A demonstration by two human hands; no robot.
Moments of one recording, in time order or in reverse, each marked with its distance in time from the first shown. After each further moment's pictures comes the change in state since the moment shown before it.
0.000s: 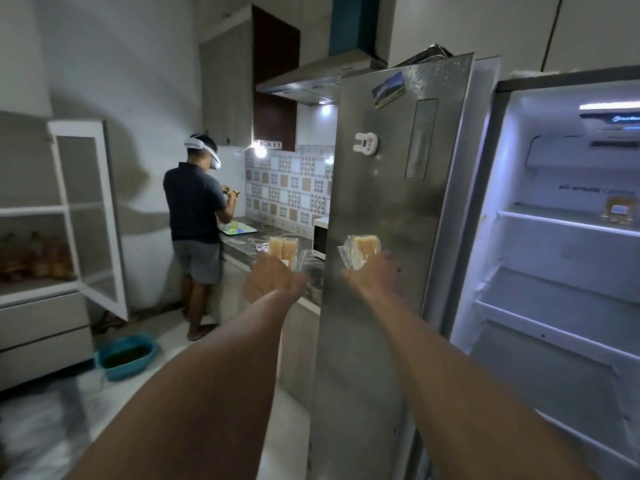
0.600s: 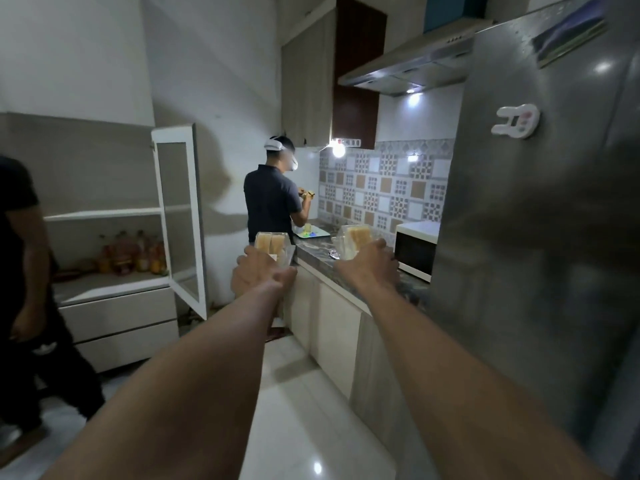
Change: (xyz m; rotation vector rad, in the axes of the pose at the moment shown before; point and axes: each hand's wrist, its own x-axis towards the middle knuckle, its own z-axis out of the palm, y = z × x) left_hand 0.212 -0.132 -0.017 0.056 0.139 -0.171; right_hand 0.079 -0.170 0.207 0.098 -0.161 -0.157
